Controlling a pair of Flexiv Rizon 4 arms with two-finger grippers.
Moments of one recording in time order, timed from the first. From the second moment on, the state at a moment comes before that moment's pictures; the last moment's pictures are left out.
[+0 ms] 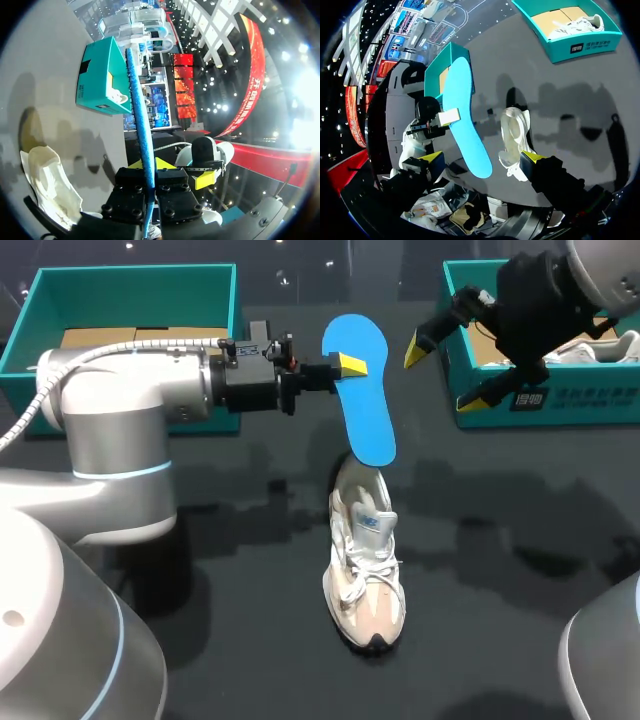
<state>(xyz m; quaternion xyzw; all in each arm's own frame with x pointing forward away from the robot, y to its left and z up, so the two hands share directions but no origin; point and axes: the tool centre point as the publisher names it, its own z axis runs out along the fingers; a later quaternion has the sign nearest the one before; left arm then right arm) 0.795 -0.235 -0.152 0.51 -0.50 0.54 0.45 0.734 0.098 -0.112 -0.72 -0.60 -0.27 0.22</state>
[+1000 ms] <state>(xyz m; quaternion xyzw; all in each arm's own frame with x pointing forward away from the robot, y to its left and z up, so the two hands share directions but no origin) 0.795 -0.235 -0.151 0.51 -0.50 0.54 0.45 0.738 0.099 -0.137 -0.64 -0.50 -0.43 0.41</state>
